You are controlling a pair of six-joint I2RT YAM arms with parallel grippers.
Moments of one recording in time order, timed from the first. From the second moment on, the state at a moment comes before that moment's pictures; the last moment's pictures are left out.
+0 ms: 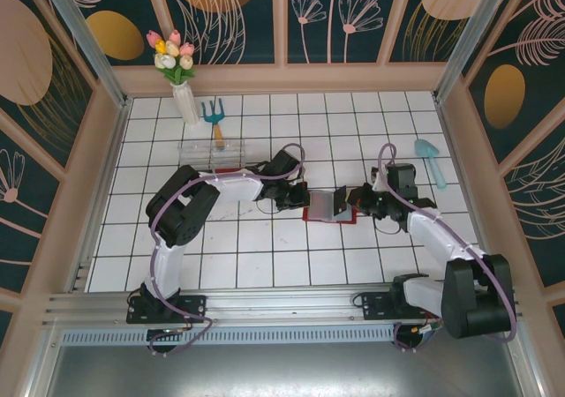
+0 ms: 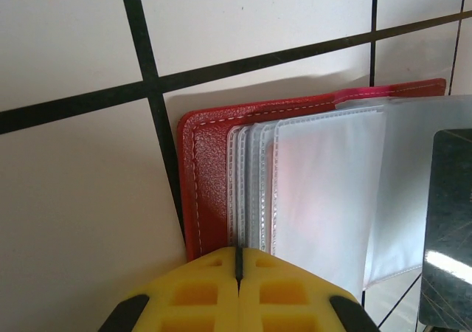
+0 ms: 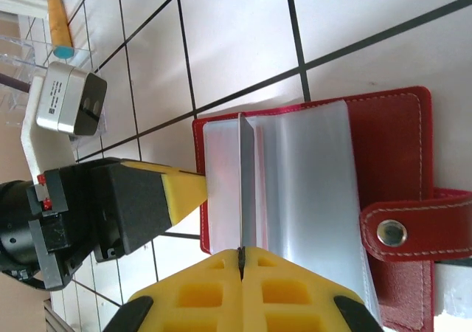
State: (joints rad) left arm -0.76 2.06 1.26 -0.19 0.43 -0.81; right arm 0.15 1.16 0.54 -0.26 -0.56 0.62
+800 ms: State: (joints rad) left arm -0.57 1.57 0.92 0.29 0.47 -1.01; right arm 0.15 1.20 0.75 -0.06 -0.77 0.76
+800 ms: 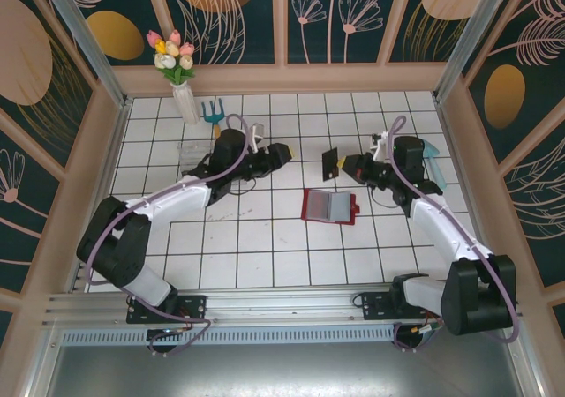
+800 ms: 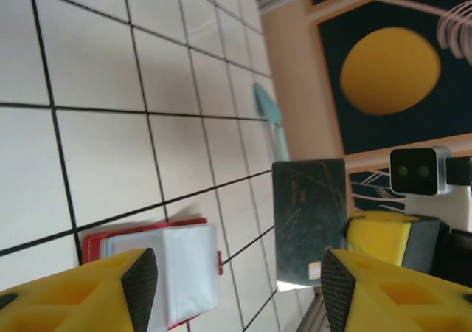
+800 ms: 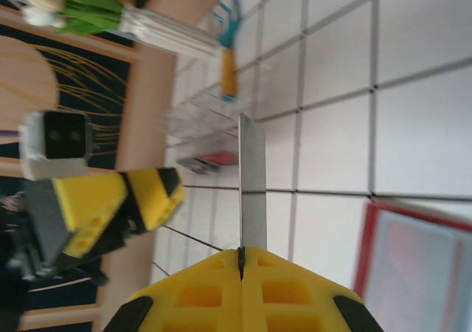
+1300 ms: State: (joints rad) left arm -0.54 1.57 0.84 0.71 0.67 -1.18; right arm 0.21 1.35 0.88 0.30 -0.92 1.03
